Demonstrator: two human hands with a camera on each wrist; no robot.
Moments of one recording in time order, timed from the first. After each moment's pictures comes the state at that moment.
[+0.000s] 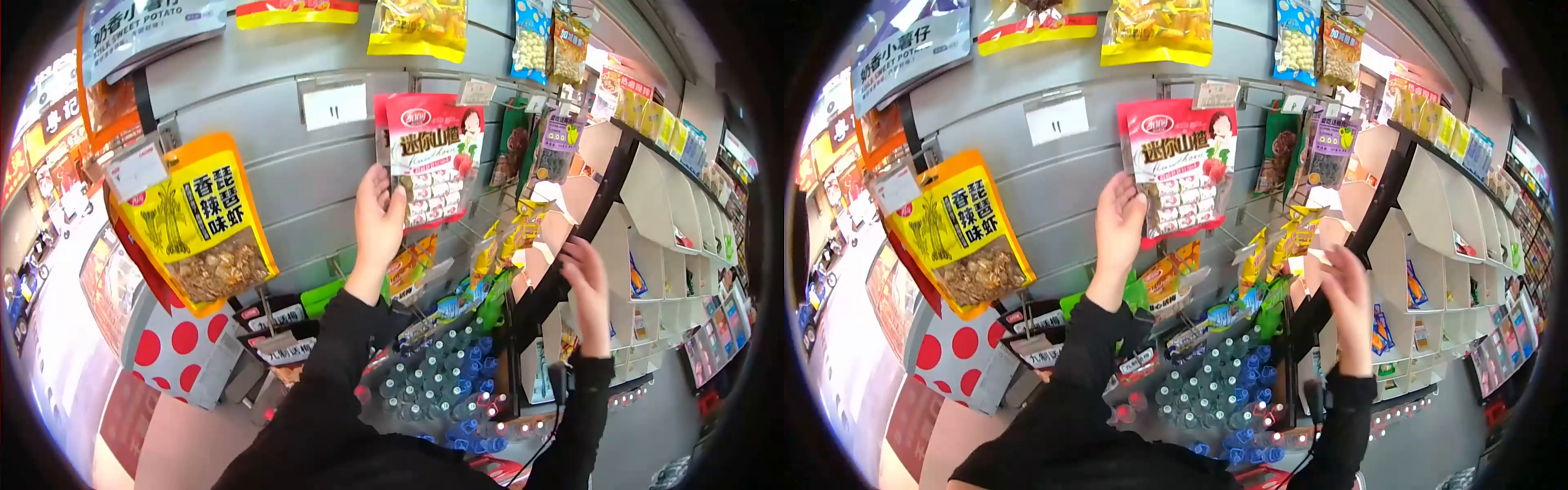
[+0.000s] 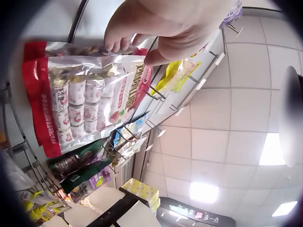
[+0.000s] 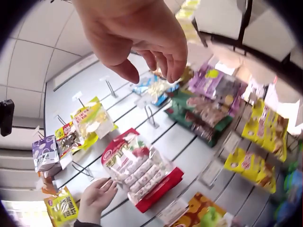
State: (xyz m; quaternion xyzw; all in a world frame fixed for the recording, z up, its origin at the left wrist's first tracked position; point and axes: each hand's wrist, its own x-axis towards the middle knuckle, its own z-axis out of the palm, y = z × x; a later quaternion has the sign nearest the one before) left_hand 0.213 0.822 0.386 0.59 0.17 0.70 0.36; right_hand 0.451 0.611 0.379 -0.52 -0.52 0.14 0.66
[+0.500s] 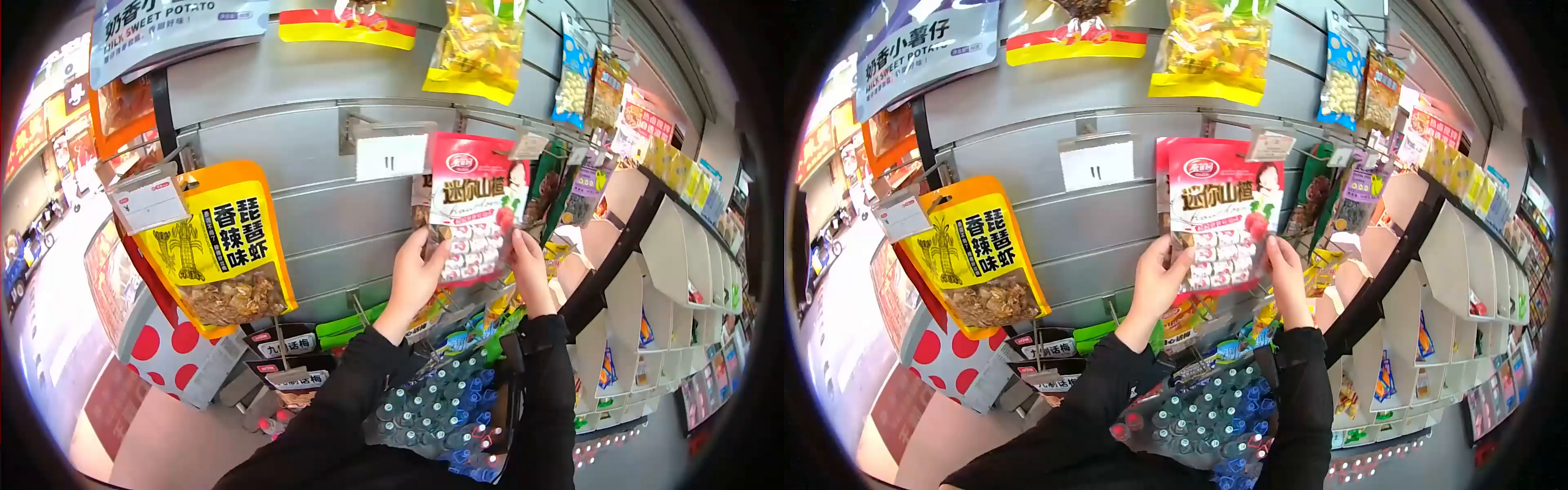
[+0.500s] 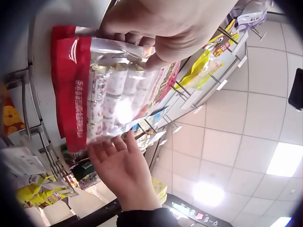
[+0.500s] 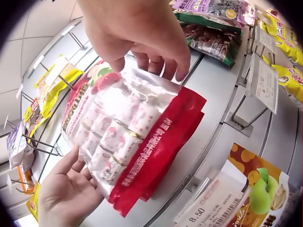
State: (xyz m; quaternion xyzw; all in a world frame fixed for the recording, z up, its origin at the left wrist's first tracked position) left_hand 0.216 0.829 0.381 0.62 0.19 0.64 0.41; right_hand 0.424 0.806 0.378 -0.44 -0.49 0.31 0.68
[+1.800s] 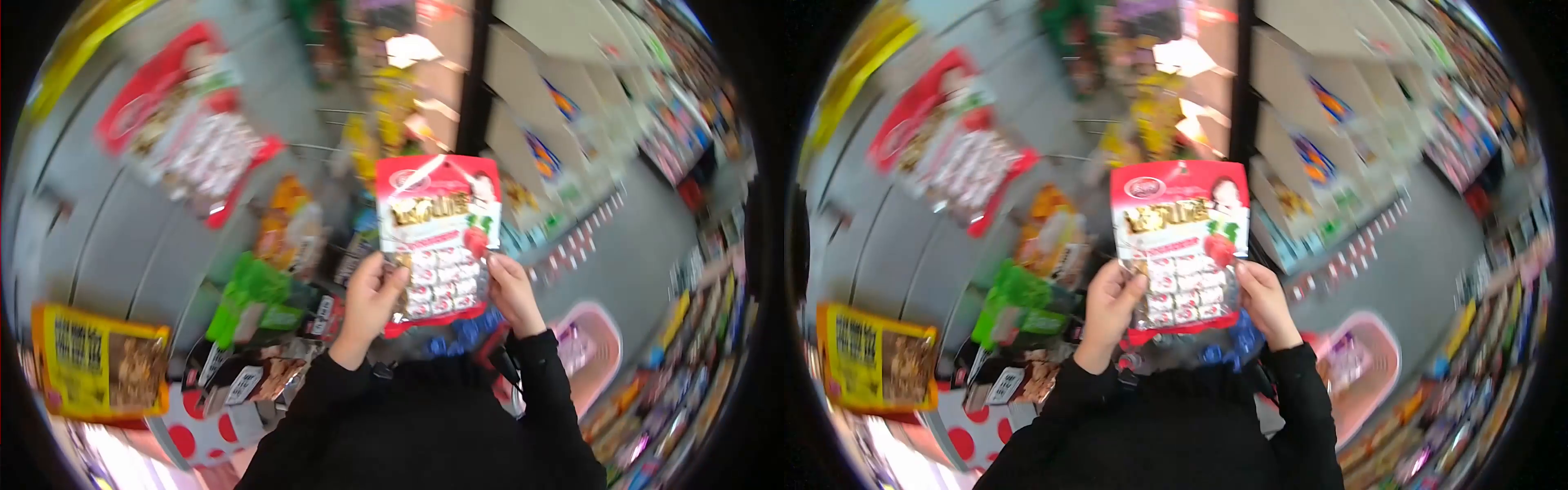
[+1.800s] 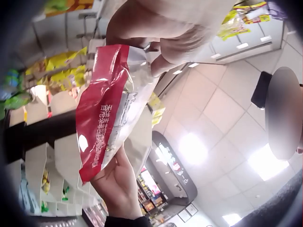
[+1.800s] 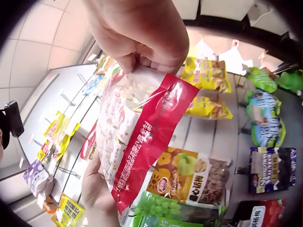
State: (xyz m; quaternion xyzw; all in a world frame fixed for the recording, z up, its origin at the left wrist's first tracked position) left_hand 0.276 0.698 0.258 0.62 0.11 0.28 0.72; right_hand 0.421 0.533 0.213 -0.45 -0.13 0.39 0.79
